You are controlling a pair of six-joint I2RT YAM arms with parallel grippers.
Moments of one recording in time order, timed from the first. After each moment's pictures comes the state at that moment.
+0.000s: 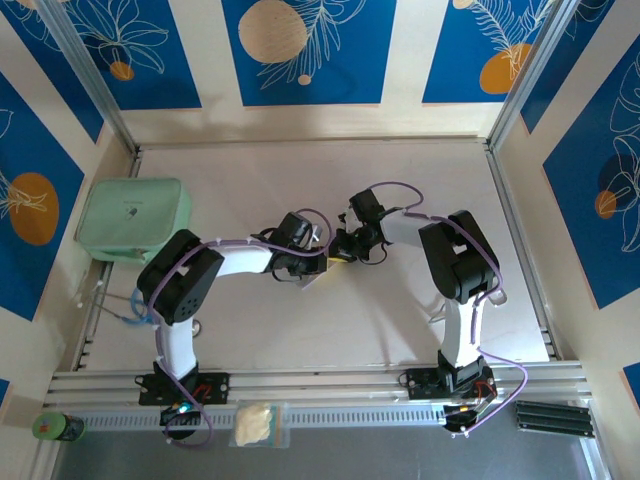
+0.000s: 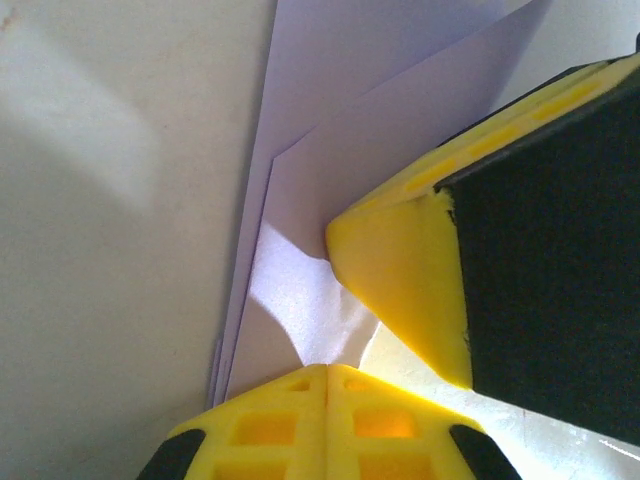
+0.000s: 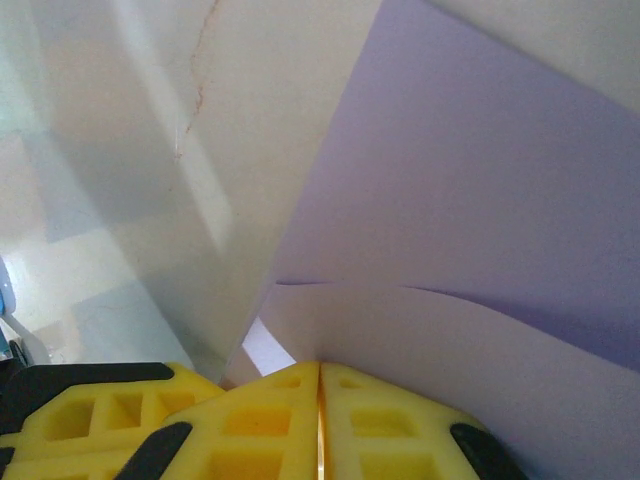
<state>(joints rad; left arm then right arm) -0.68 1.90 1.03 -0.07 0.36 -0.64 0.44 1.97 1.16 -0.37 -0.56 0.53</state>
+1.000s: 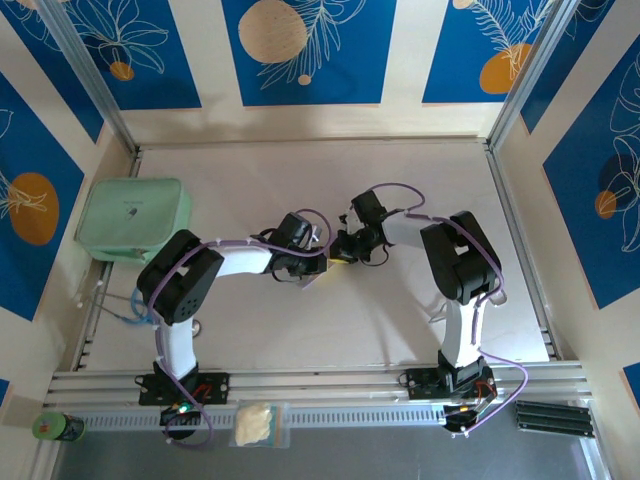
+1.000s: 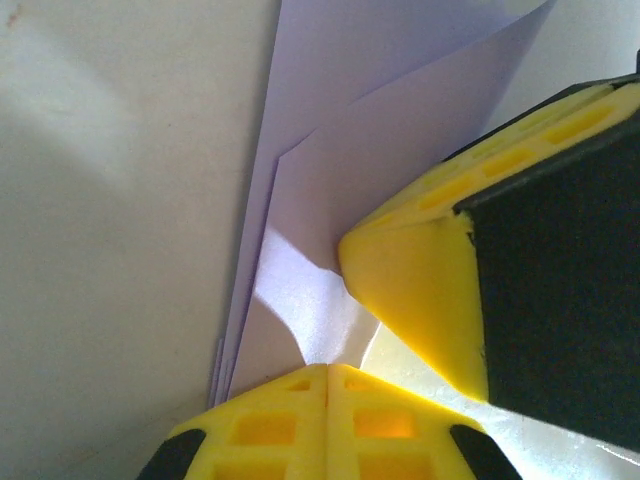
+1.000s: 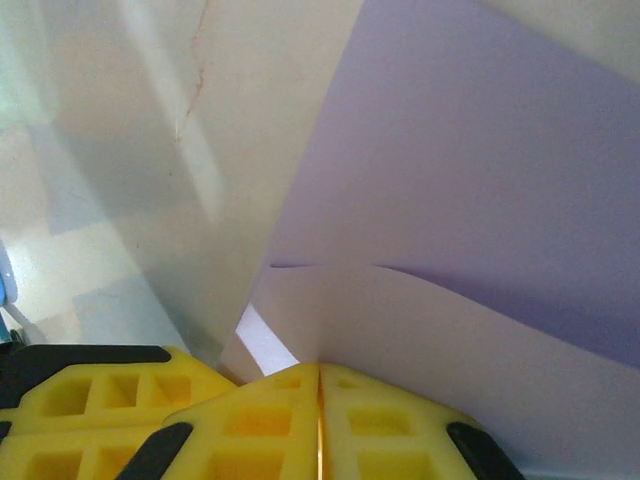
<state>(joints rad) -0.68 1.90 1.01 -0.05 0.36 -0.65 0.43 1.96 1.13 -0.35 -0.58 0.52</state>
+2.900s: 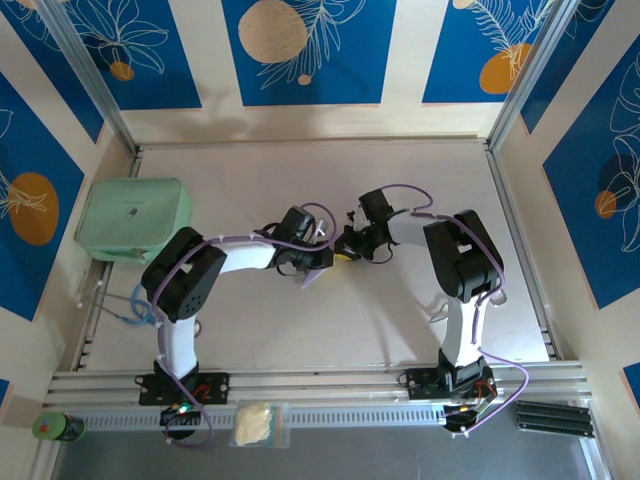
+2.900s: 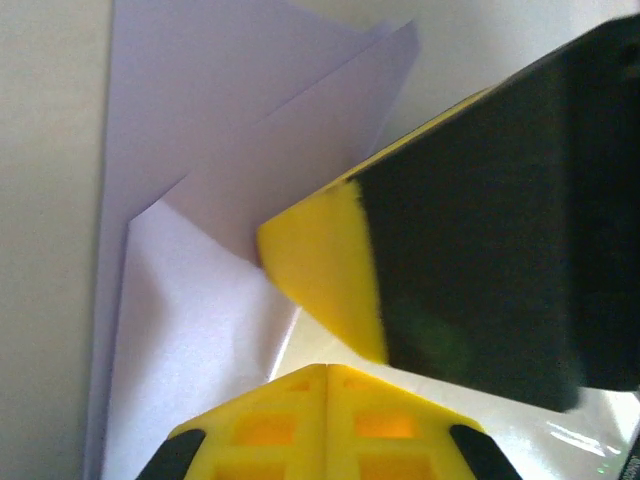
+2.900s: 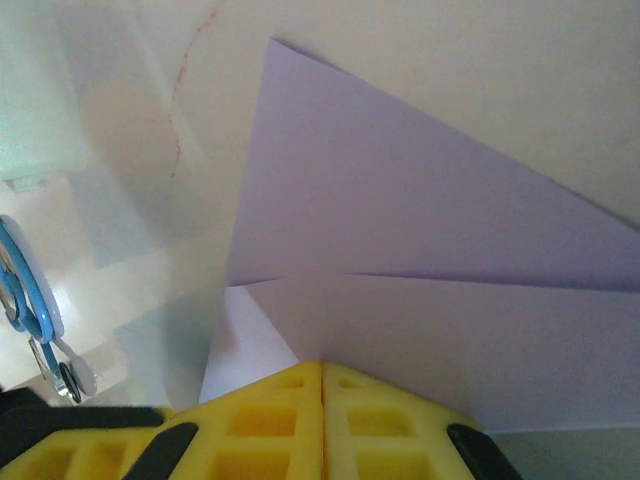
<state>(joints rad) -0.68 1.94 1.08 -0.04 0.43 -0.65 0.39 1.97 1.11 -0.30 -0.61 0.61</state>
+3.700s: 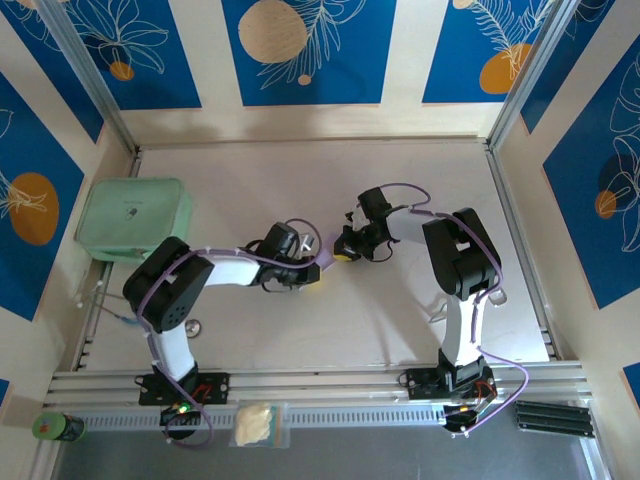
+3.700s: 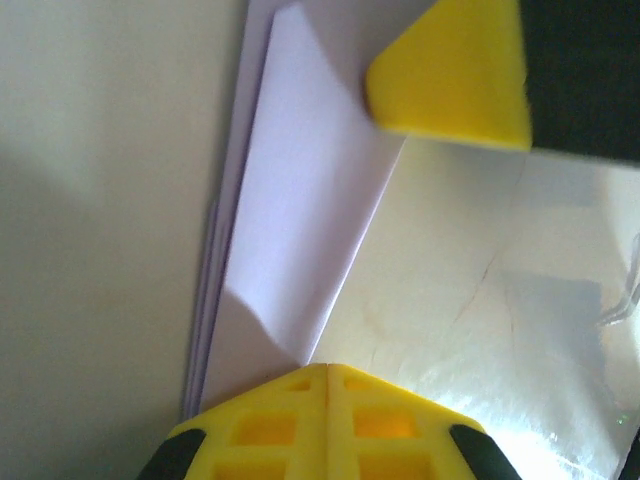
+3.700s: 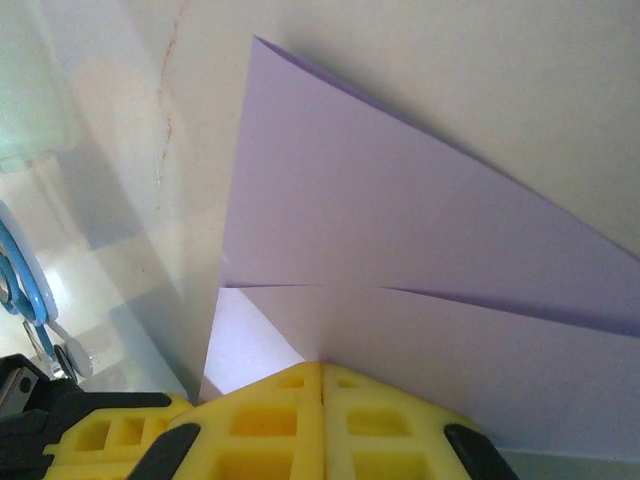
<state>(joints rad) -0.66 1.80 0.83 0.07 0.45 -0.65 0.39 1.99 1.16 -0.39 -0.63 0.56</state>
